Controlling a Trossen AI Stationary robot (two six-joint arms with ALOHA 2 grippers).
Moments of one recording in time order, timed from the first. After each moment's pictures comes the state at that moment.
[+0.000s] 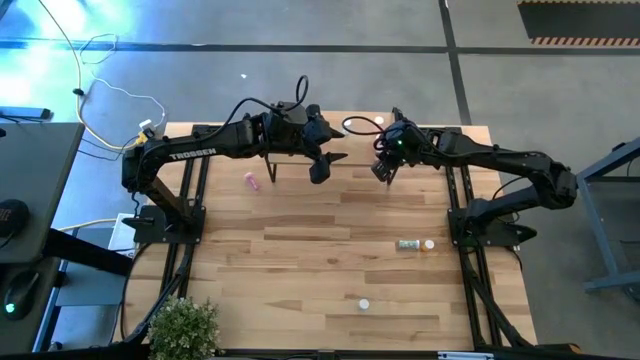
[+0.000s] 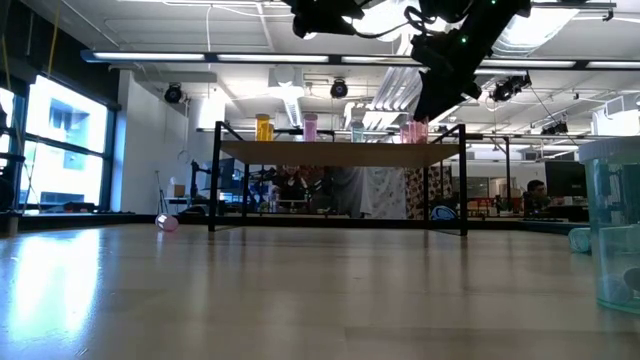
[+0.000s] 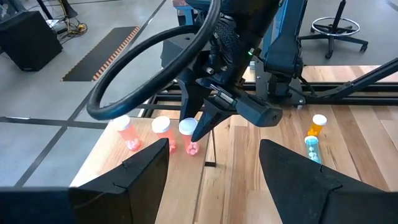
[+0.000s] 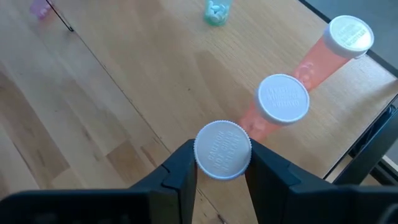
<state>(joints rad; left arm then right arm) 0.36 1.62 1.56 -0.35 0.01 0.16 -0.39 1.26 1.06 -0.66 0.22 0.21</state>
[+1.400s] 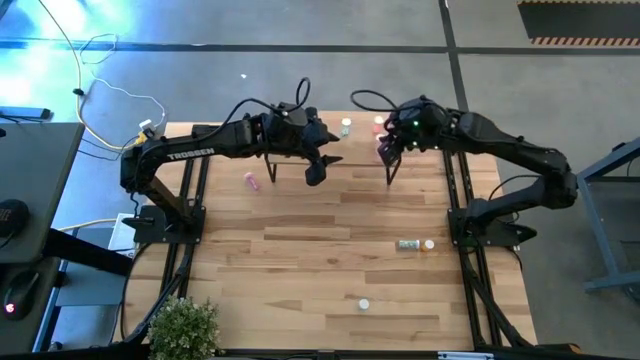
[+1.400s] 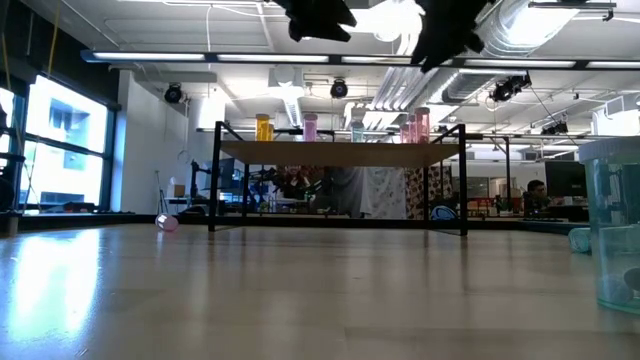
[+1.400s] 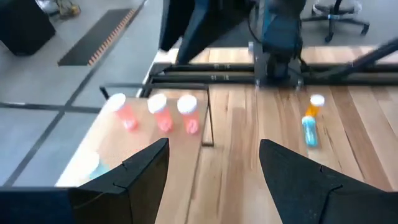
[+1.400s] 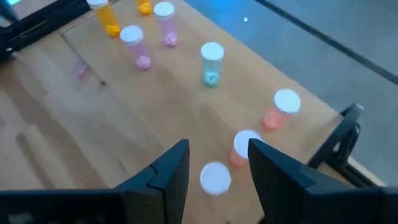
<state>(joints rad) 0.36 1.60 1.56 -0.44 0.01 0.16 -0.38 1.26 1.39 -0.91 0.24 0.29</state>
